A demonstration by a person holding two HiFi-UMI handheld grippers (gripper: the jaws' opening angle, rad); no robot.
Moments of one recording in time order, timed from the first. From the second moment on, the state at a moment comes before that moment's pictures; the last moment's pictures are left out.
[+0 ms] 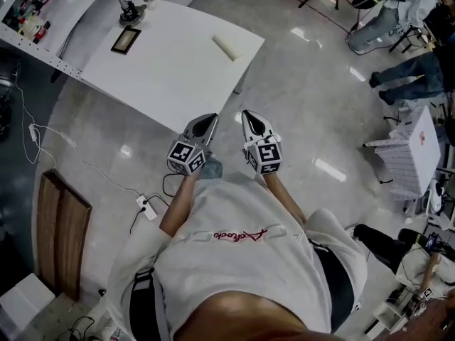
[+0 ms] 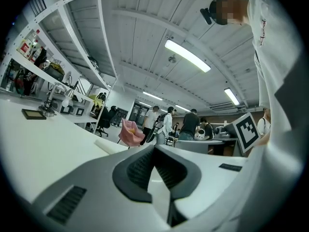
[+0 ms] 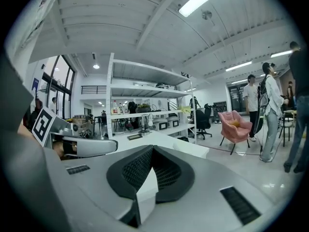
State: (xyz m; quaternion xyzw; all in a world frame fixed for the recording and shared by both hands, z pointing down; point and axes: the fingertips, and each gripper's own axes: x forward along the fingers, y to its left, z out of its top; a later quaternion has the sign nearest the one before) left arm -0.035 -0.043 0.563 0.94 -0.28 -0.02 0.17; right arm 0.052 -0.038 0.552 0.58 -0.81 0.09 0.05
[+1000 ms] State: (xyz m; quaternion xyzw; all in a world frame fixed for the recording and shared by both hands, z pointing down) left arm -0.034 0.067 0.562 0.94 -0.30 -0.01 0.15; right arm 0.051 0.071 0.553 0.57 -0.82 0.09 0.03
